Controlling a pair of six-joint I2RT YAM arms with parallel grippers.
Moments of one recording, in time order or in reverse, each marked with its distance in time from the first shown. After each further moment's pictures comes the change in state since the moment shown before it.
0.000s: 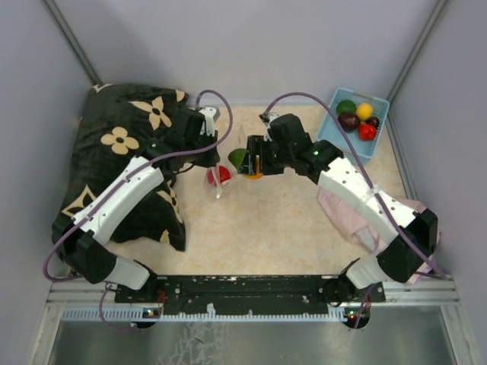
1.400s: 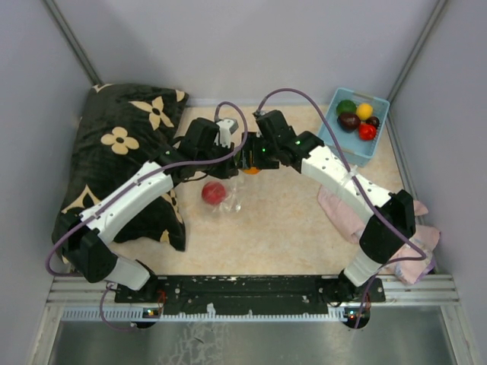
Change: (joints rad) left arm -0.096 0.015 -0.062 0.072 0.135 -0.042; right arm 0.000 0.174 0.106 -0.041 0.121 0.009
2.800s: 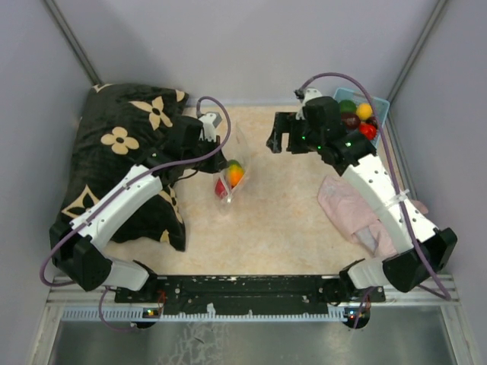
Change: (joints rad) left arm 0.092 -0.074 -0.073 0.084 0.014 -0.031; right arm -0.164 -0.239 -0.027 0.003 0.002 -0.165
